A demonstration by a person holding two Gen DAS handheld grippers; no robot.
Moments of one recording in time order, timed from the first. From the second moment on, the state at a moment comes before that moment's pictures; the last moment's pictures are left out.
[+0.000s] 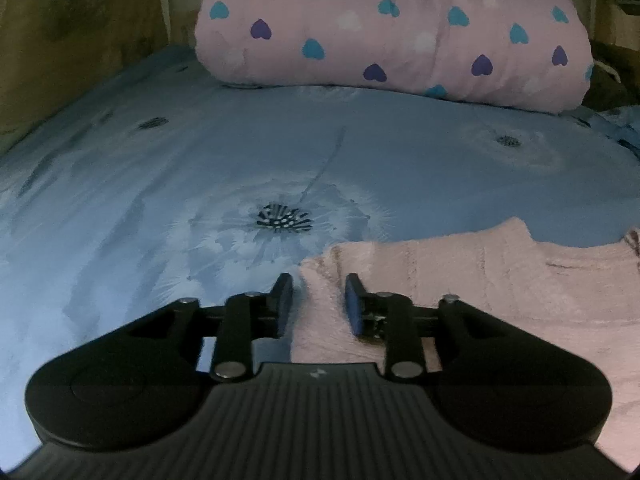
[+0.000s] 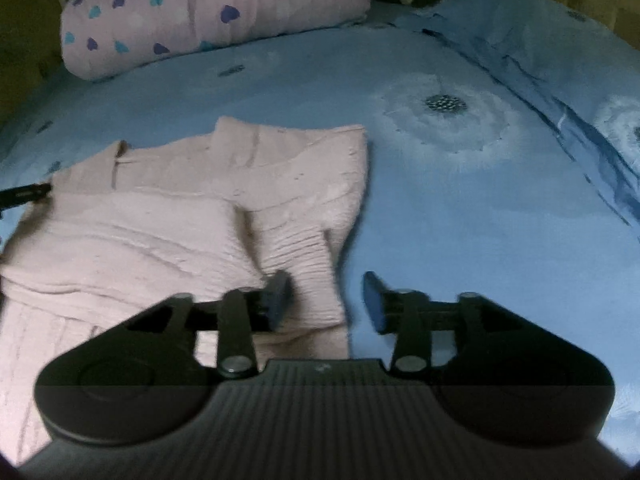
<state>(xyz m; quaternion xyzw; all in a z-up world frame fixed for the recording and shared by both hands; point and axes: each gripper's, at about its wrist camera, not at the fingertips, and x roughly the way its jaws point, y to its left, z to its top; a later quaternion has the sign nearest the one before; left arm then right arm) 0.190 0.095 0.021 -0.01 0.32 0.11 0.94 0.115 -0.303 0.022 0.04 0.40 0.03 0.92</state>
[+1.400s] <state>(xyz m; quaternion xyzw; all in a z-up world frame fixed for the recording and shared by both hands) -0.146 0.035 0.065 0.08 0.40 -0.09 0.91 -0.102 -0.236 0.075 0.00 0.32 0.16 0.93</state>
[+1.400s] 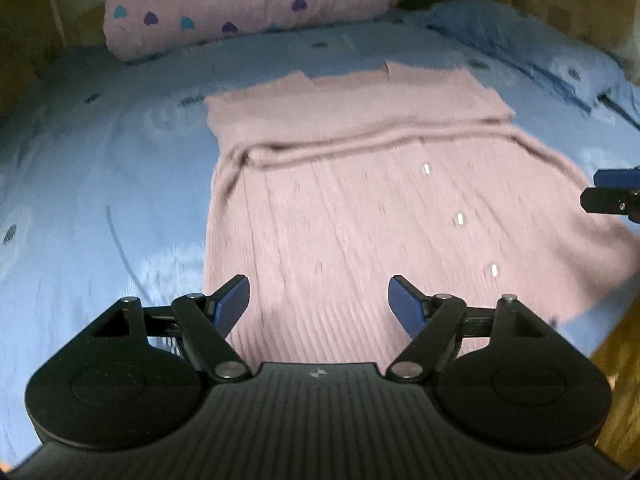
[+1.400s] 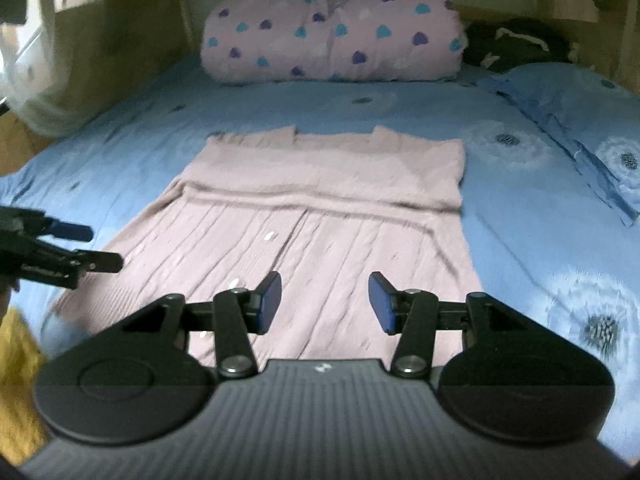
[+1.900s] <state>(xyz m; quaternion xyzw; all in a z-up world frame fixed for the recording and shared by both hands) -0.189 0.020 0.029 0.15 0.43 -0.11 0.88 -0.157 -0.209 0.039 -0.06 0.37 0.19 0.91</state>
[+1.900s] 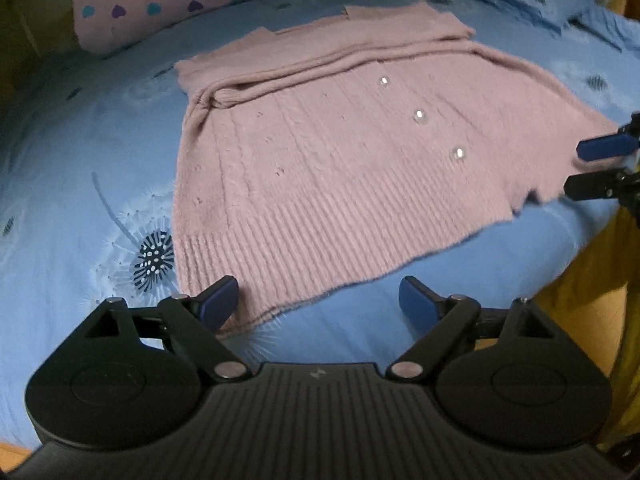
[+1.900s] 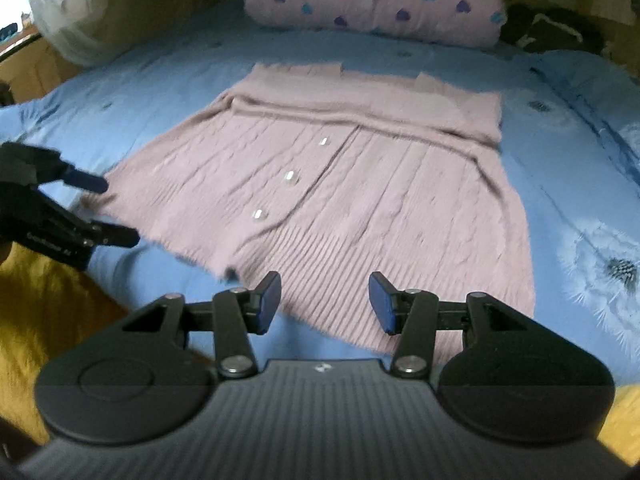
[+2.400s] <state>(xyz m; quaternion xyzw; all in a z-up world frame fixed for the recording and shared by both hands) -0.172 0.016 0.013 0.17 0.40 -0.08 0.90 -0.158 -0.205 0.015 -0.11 0.36 0.16 0.91</state>
